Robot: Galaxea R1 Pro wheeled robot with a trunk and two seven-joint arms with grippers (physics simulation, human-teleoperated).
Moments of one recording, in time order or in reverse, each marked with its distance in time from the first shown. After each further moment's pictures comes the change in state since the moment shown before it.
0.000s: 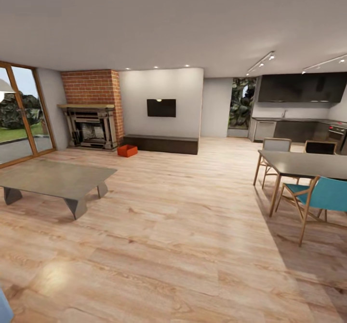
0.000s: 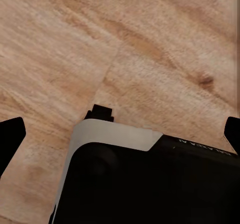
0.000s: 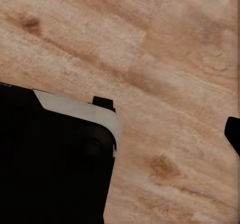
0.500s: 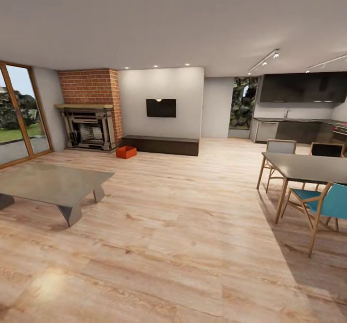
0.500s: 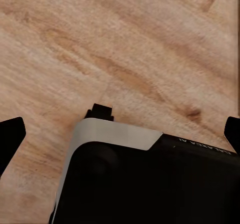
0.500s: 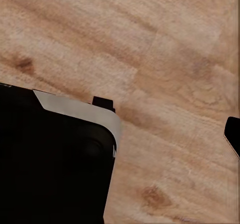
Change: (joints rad) left arm 0.000 0.000 0.000 0.000 0.000 0.003 0.000; right arm 0.000 0.000 0.000 -0.001 -0.001 0.000 0.000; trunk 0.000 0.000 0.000
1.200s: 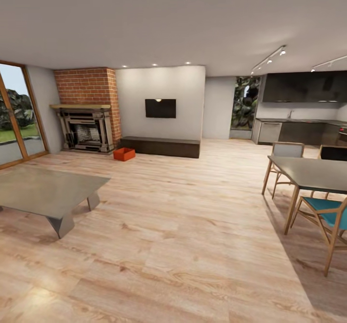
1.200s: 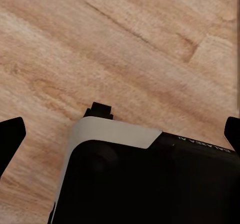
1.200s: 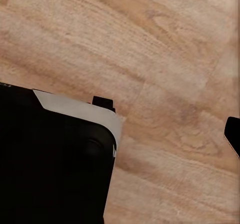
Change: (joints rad) left arm 0.000 -0.003 -0.002 0.000 -0.001 0.005 0.000; right arm 0.000 0.000 0.000 0.001 0.000 0.000 0.000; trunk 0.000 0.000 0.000
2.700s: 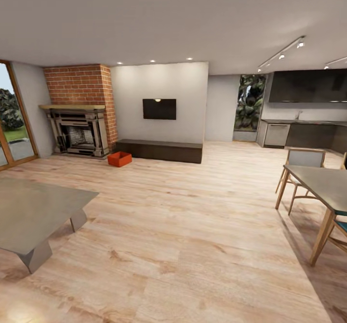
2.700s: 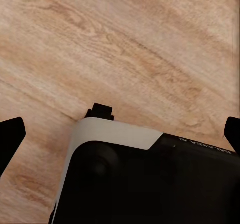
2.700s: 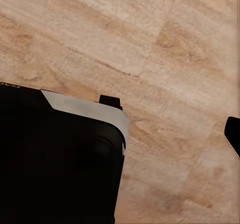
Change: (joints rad) left arm 0.000 0.003 0.002 0.000 0.002 -0.002 0.002; right arm 0.000 0.014 -0.014 0.000 -0.017 0.010 0.002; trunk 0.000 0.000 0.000
